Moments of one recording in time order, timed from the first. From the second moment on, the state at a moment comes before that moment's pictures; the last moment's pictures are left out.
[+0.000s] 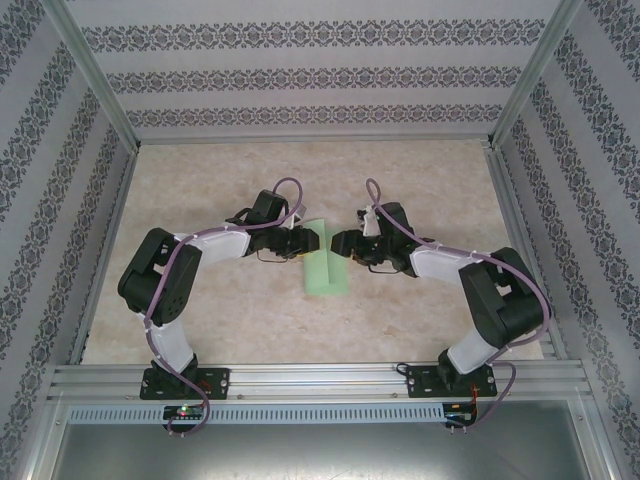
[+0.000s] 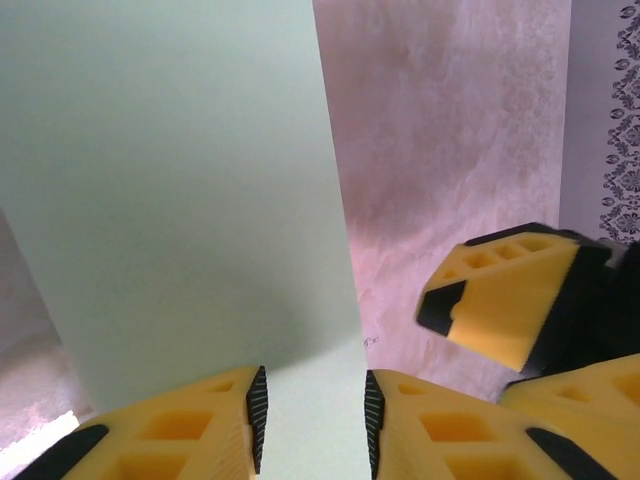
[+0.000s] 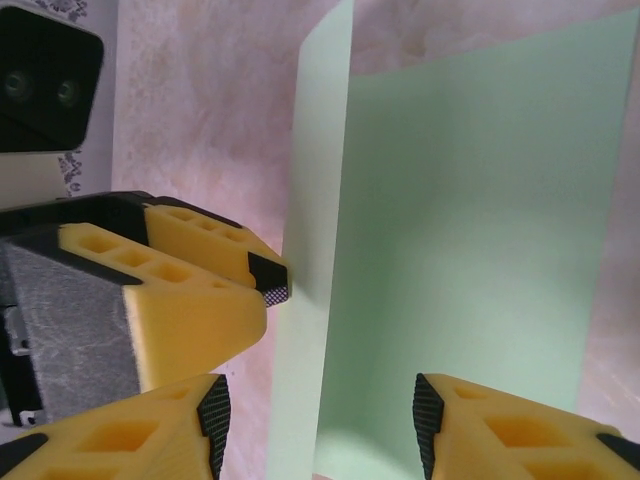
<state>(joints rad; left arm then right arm) -0.46 1.81 1.03 -0.10 0.63 -0.67 0.43 1.61 0.73 0.15 -0.63 0.77</state>
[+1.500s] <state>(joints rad) -0.52 1.80 1.08 -0.31 0.37 -0.66 0.41 1.74 0.82 -0.09 -0.51 0.63</state>
